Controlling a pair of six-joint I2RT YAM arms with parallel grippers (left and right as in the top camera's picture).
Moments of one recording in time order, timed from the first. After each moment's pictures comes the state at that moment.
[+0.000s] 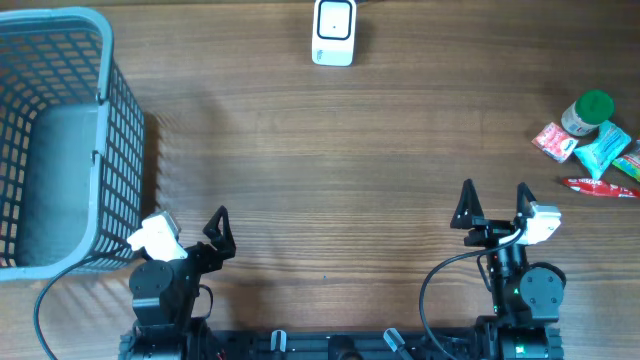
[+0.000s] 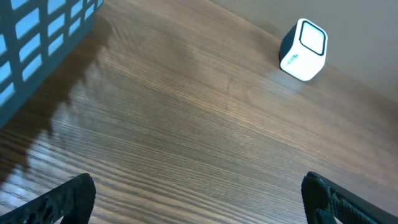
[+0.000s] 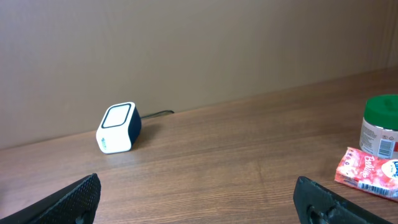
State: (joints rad) left arm 0.06 0.04 0.15 -0.54 0.08 -0.42; right arm -0.01 0.02 0.01 0.00 -0.02 0.23
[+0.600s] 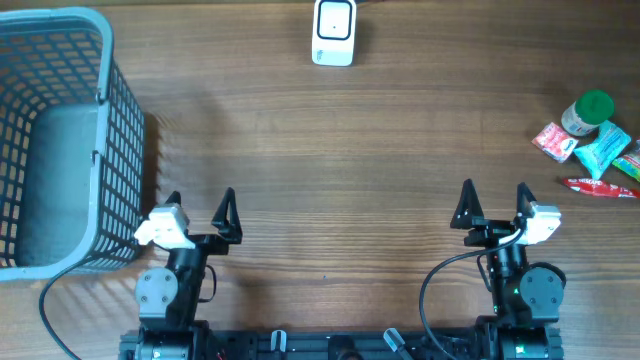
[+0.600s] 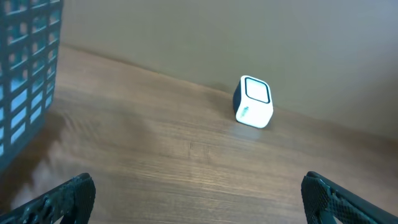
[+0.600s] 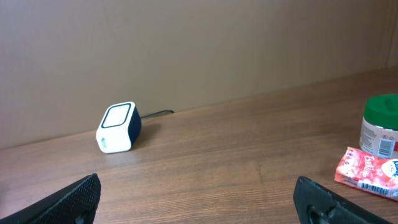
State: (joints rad) left arm -0.03 0.04 0.02 -0.07 0.08 -0.32; right arm -0.01 0.02 0.01 0.00 -0.02 0.23
